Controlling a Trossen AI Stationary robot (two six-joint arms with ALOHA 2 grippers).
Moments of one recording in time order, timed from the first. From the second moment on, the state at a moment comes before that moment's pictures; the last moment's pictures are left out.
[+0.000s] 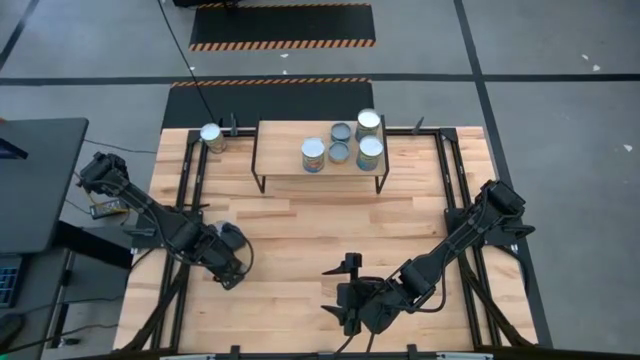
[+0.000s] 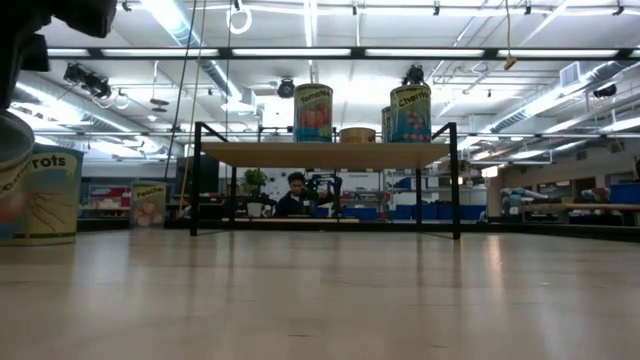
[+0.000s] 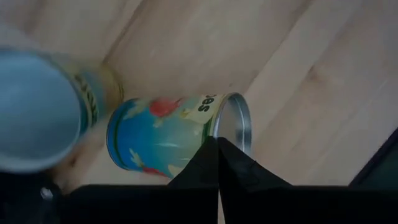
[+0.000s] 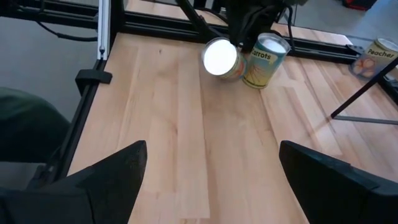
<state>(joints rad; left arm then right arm) -0.62 1.24 0.96 -1.05 -0.10 -1.23 0.66 1.83 1.45 -0.31 0.69 0.30</state>
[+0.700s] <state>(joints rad) -0.61 1.43 0.96 -0.87 -0.03 -0.48 0.66 1.83 1.45 -0.29 0.68 0.32</state>
